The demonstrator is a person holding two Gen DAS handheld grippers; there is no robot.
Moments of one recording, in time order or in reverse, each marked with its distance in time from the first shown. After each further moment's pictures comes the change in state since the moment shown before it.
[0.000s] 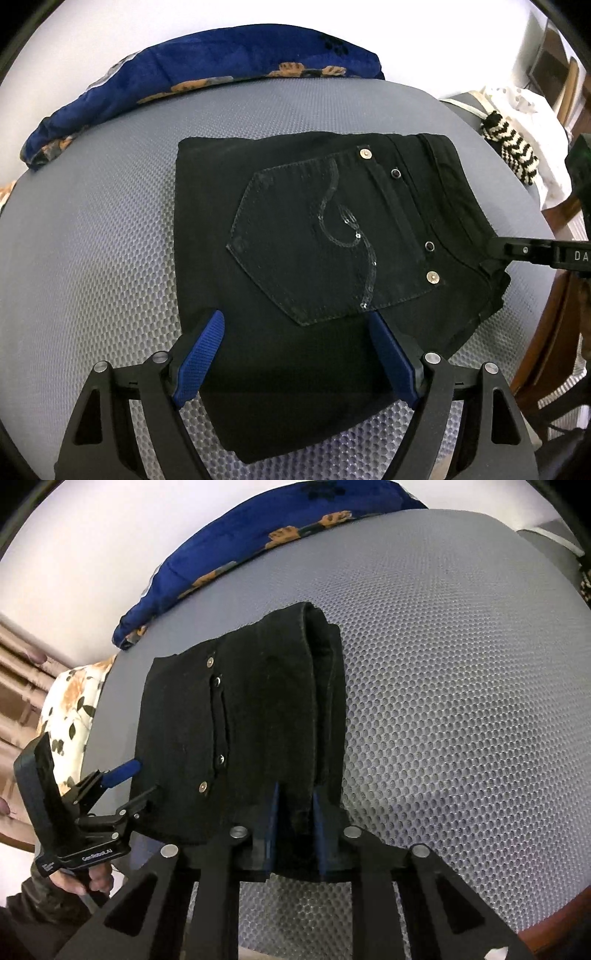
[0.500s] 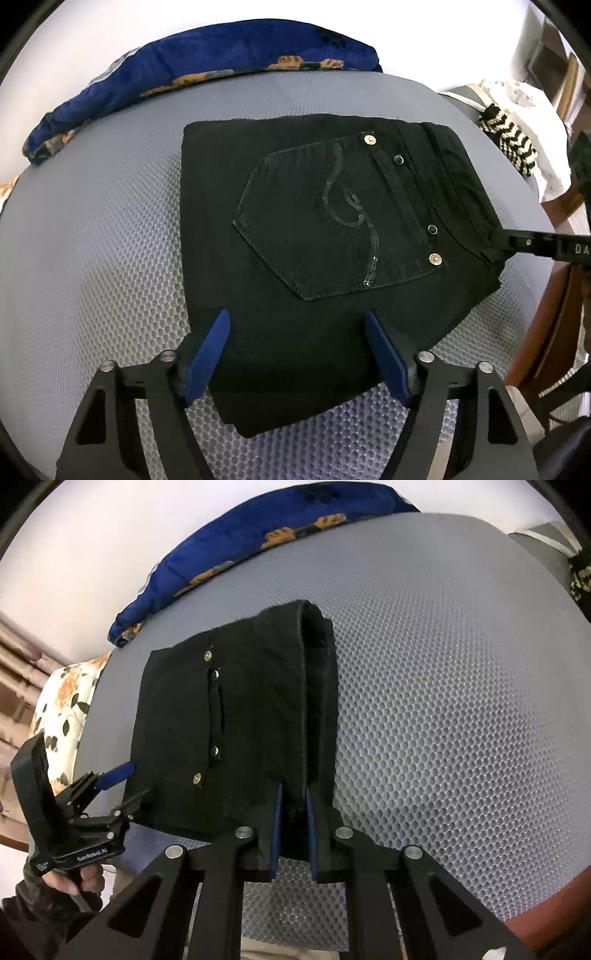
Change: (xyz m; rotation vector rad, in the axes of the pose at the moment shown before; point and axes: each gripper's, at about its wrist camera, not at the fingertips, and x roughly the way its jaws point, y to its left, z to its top) left arm -0.004 0.001 -0.012 0.005 0.021 0.001; right arm -0.005 0.000 -0.013 0.008 -0.002 -0.025
